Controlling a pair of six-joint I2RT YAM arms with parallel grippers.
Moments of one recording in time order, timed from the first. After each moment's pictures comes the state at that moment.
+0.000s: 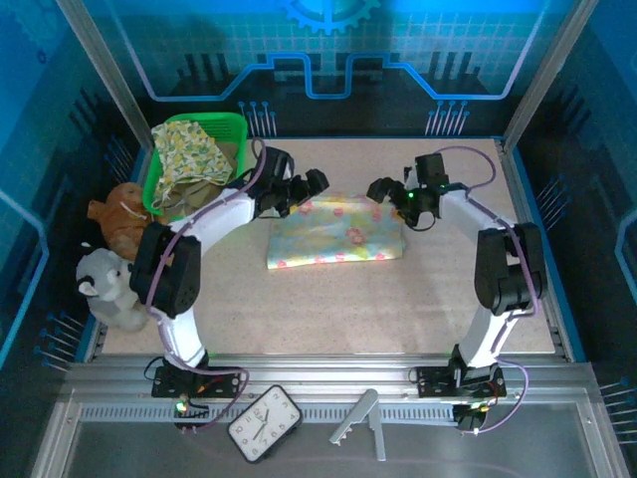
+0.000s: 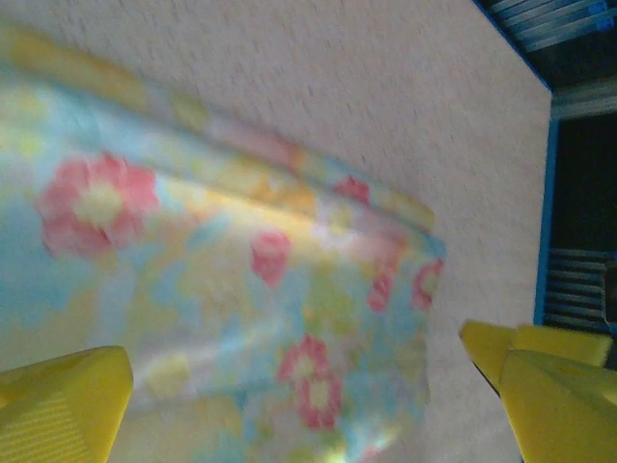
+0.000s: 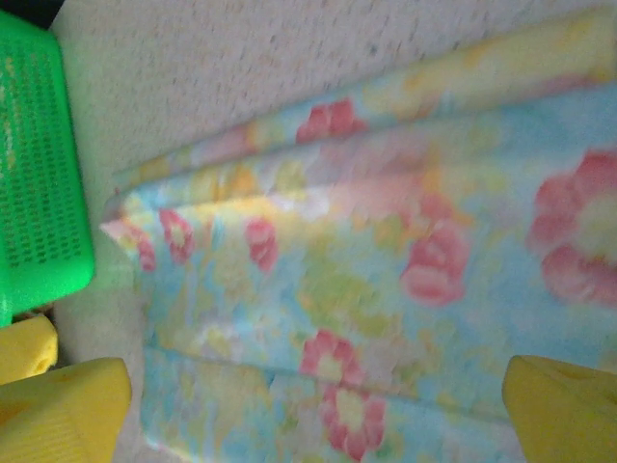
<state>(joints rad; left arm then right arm) -0.38 1.82 1.35 -0.29 0.30 -0.89 0.16 1.79 1.23 -0.38 -0.47 0.65</state>
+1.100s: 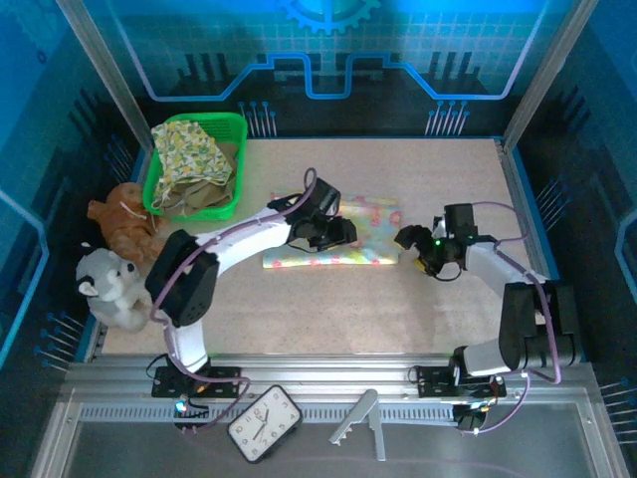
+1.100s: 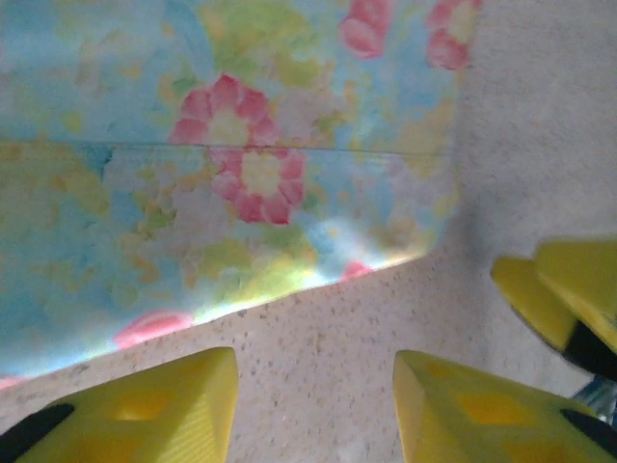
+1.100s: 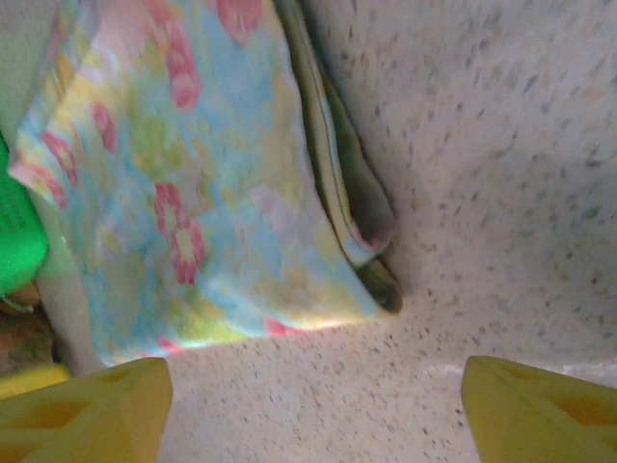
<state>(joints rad) -0.65 1.88 1.39 -0.50 0.27 -0.85 0.04 1.42 0.72 -0.35 -0.51 0.77</state>
